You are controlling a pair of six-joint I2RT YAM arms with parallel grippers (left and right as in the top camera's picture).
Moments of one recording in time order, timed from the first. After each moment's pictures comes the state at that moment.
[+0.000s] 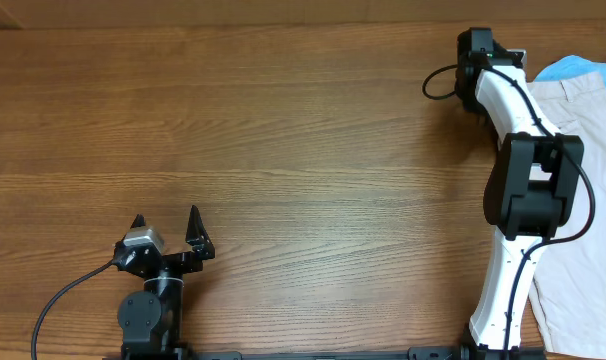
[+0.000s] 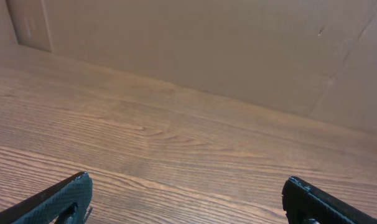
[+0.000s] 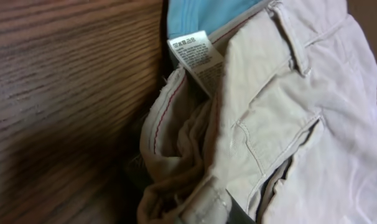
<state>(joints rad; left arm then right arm) 0.00 0.02 0.01 -0.07 -0.07 -0.26 -0.04 2.37 1.94 -0.91 0.79 0.33</state>
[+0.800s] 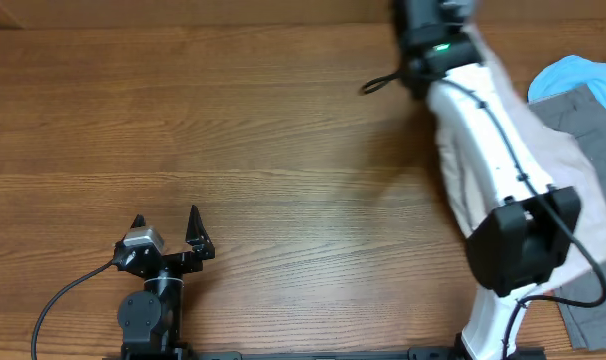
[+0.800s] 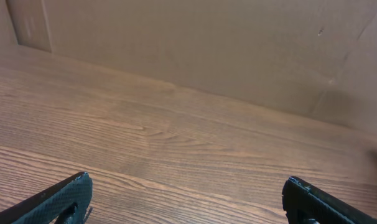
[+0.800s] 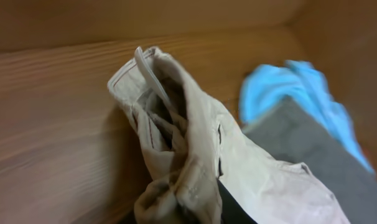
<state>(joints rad) 0.00 0.02 0.01 -0.07 -0.07 -0.26 0.32 2.02 1.95 -0.95 0.74 0.37</state>
